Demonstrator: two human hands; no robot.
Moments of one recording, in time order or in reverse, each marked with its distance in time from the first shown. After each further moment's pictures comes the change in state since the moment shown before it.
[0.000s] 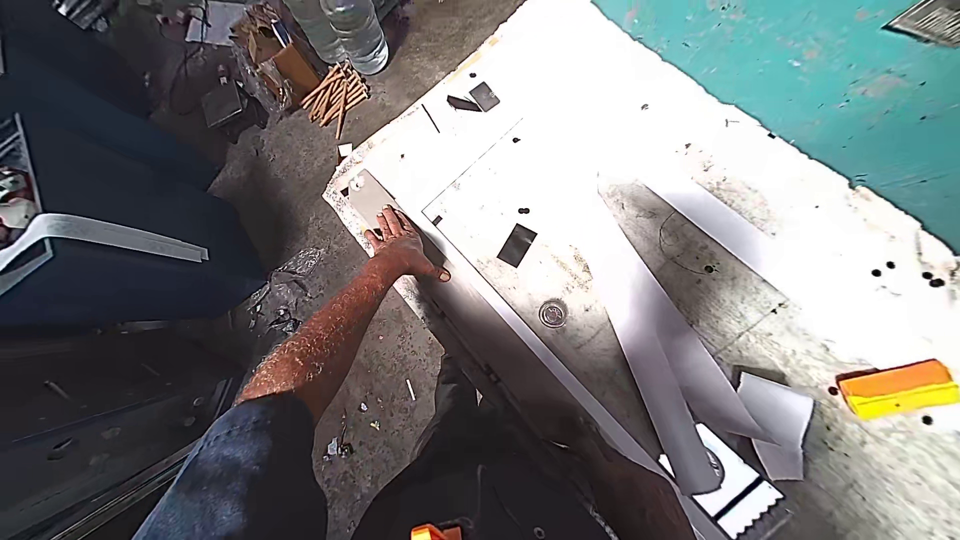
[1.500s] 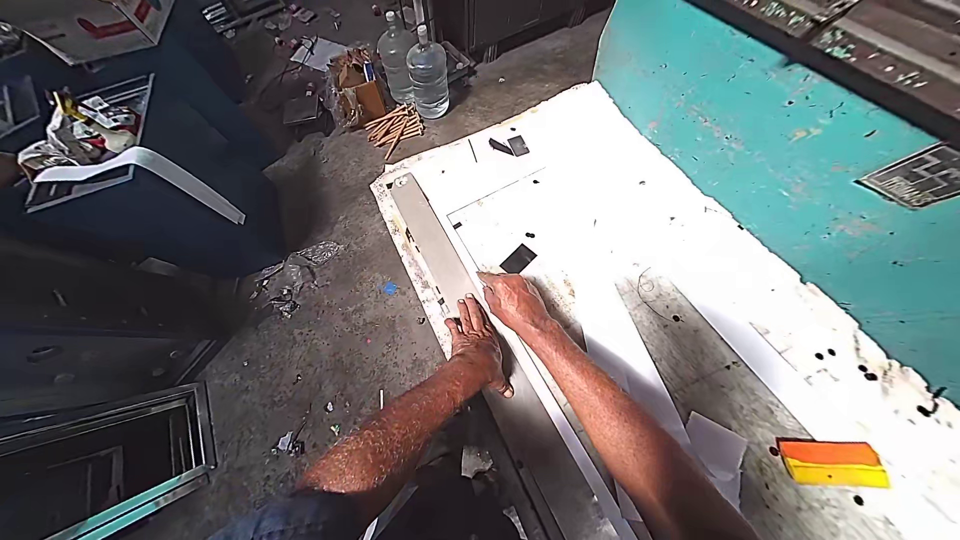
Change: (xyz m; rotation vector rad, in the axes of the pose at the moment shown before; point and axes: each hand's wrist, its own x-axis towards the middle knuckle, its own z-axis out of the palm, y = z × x) left_hand -0.181 0.126 0.111 -0.016 -0.137 0.118; right_hand 0.242 -0.057 -0.067 0.035 0.032 -0.281
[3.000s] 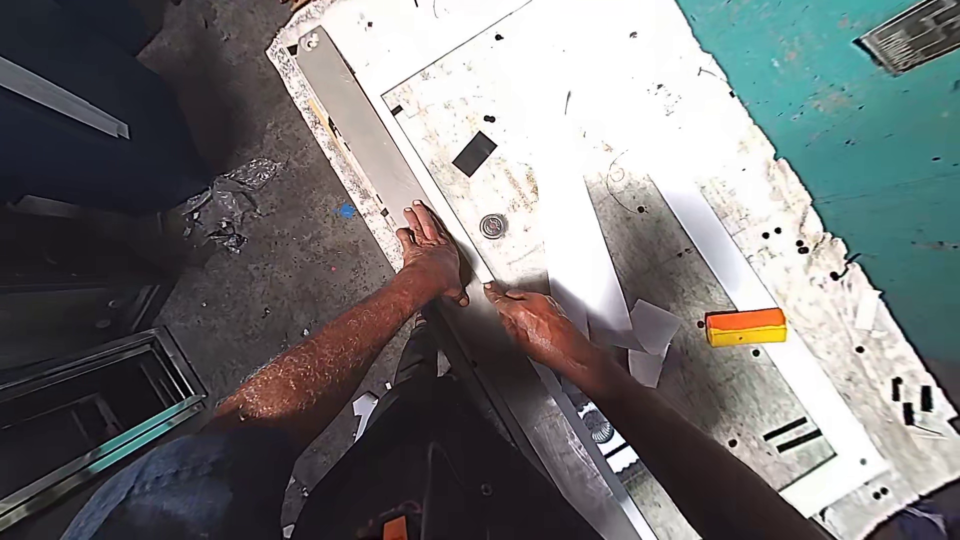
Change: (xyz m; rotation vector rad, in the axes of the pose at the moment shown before) left_hand 0.011 0.012 0.004 0.091 0.011 -0.055; right_hand -0.193 0.064 0.033 0.021 -0.160 -0.121
